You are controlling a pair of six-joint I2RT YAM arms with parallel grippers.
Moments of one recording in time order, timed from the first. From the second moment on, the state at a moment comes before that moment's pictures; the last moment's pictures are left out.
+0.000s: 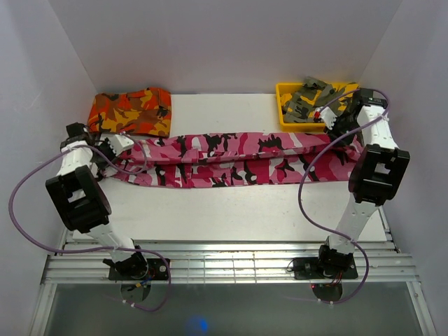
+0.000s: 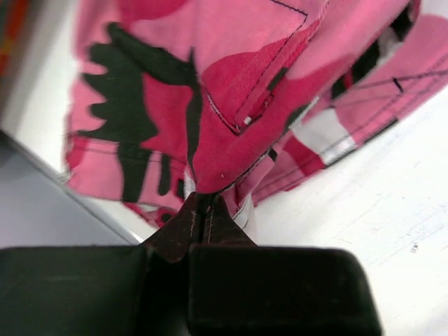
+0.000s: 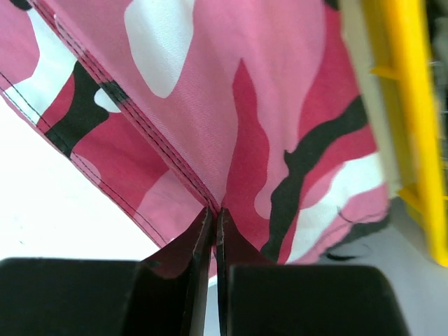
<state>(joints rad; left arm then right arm) 0.44 1.73 1.24 -0.71 0.45 1.43 -0.21 1.99 1.76 -1.11 -0.31 -1.32</state>
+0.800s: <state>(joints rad) 0.55 1.80 1.22 -0.59 0.42 1.33 -0.21 1.76 1.13 -0.90 -0.18 -1.49</state>
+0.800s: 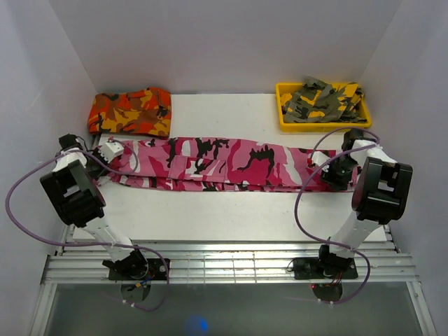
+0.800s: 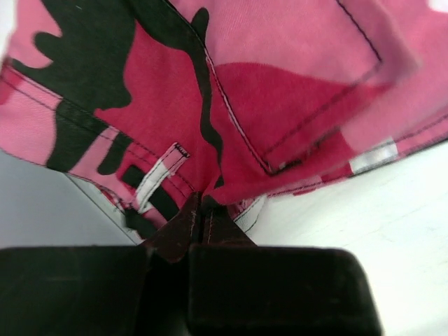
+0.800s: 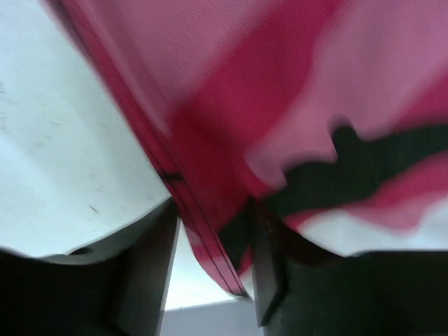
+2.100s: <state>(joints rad) 0.58 1.80 1.16 -0.55 0.35 1.18 -0.34 1.83 1.34 -0.88 -0.13 -1.54</state>
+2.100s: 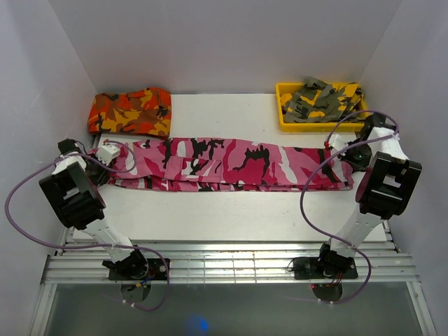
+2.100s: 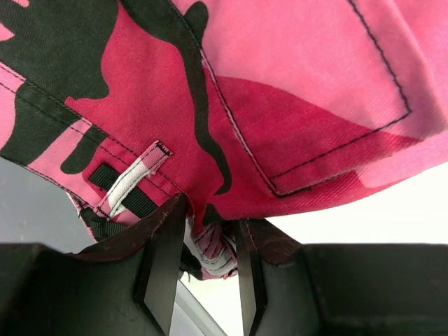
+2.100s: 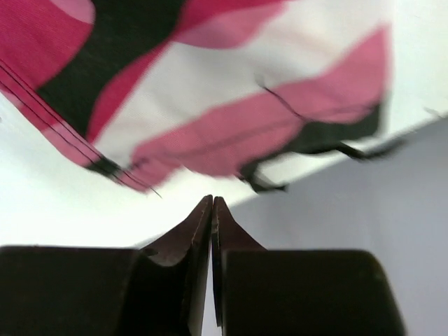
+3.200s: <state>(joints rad) 0.59 1.50 1.23 -0.65 0.61 0.88 -0.49 2.00 1.51 -0.94 -0.43 -0.48</state>
